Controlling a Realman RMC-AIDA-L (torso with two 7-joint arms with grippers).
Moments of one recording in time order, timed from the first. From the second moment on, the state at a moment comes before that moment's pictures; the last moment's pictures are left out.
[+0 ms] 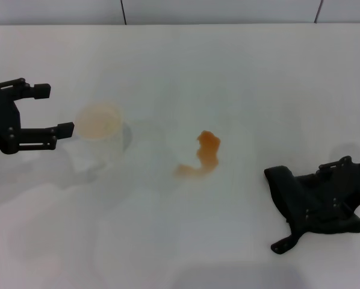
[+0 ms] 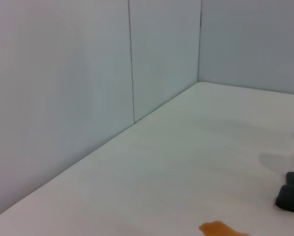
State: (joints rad) left arm -0.27 -2.00 0.88 1.21 1.87 1.62 -1.57; right arm 0.25 2.01 -1.36 -1.38 -2.18 -1.46 1.98
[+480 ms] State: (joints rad) left arm -0.27 -2.00 0.88 1.21 1.87 1.62 -1.57; right arm 0.24 2.01 -1.39 -1.37 -2.20 -1.41 1.97
